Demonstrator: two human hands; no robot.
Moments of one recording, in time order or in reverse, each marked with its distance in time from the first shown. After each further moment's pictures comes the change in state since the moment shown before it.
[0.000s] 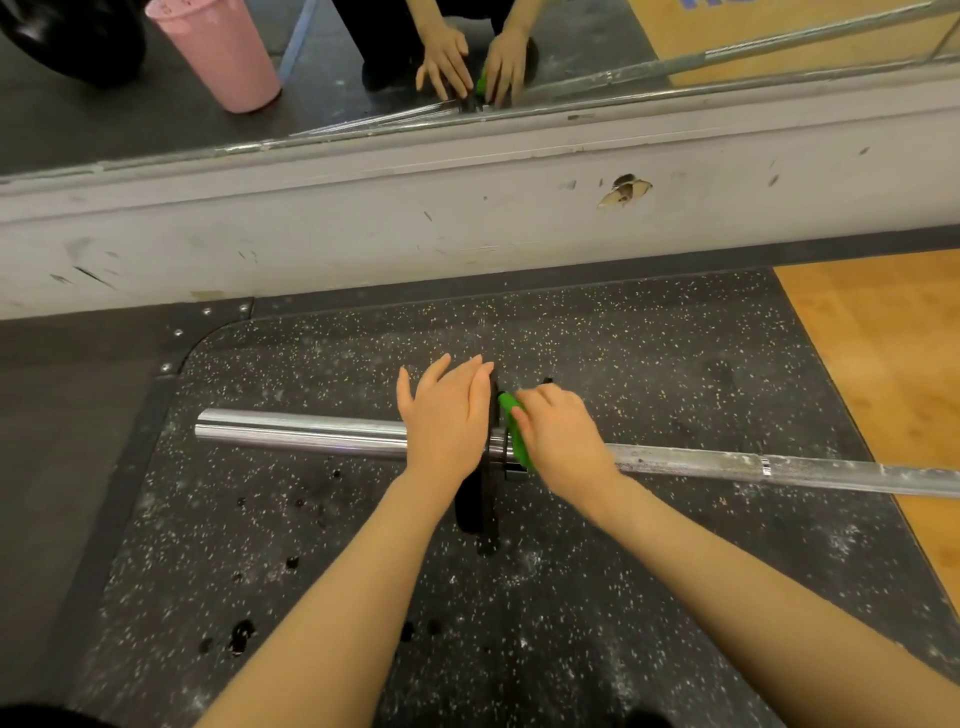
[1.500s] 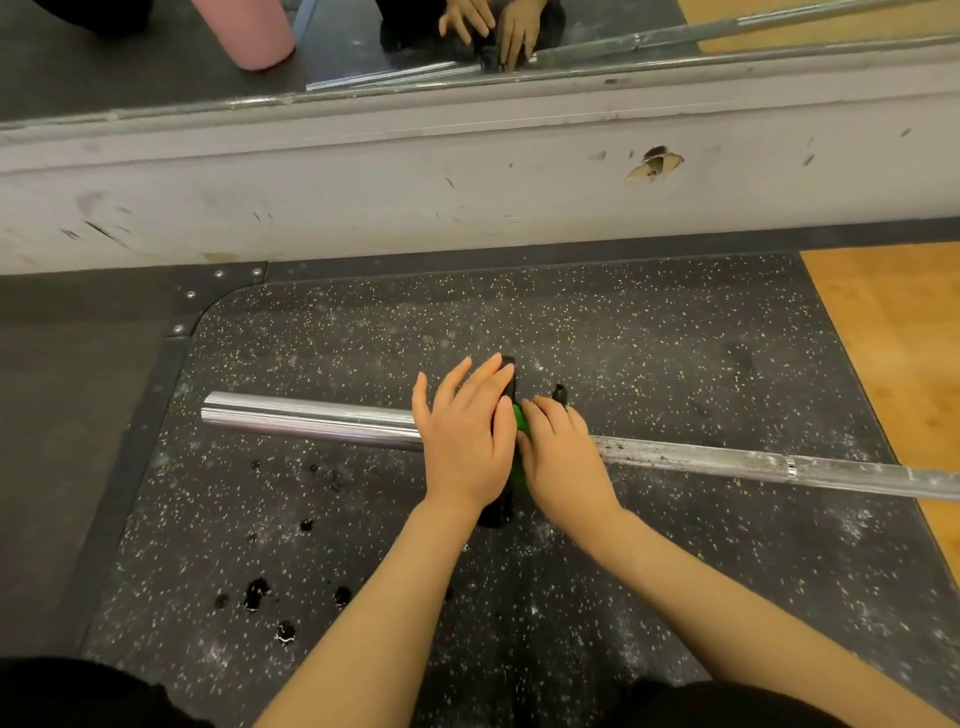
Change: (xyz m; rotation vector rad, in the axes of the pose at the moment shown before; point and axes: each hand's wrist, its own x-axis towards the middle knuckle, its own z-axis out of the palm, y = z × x) left_hand -0.052 -0.009 0.003 -0.096 0.175 0.129; right_hand -0.042 -0.021 0.038 -0.043 0.070 0.006
